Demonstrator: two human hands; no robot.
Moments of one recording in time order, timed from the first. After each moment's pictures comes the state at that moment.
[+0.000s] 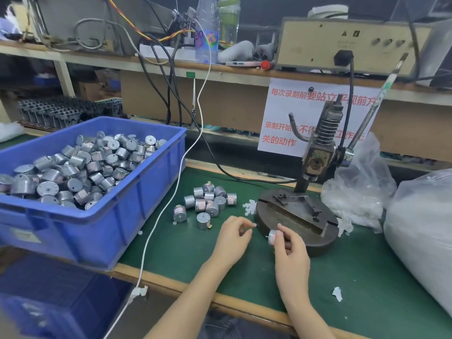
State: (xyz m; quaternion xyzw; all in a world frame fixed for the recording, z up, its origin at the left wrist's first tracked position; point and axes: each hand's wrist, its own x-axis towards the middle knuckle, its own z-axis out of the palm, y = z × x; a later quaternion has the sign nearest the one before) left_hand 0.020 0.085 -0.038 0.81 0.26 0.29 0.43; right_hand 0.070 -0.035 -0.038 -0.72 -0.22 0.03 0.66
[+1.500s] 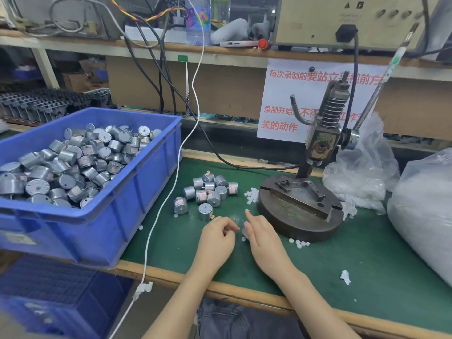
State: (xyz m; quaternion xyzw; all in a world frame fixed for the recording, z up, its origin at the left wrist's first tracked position) left_hand -0.023 0.095 -0.045 0.81 0.30 0.29 0.40; right_hand 0.070 0.001 -0.045 -0.80 -0.49 0.07 0.34
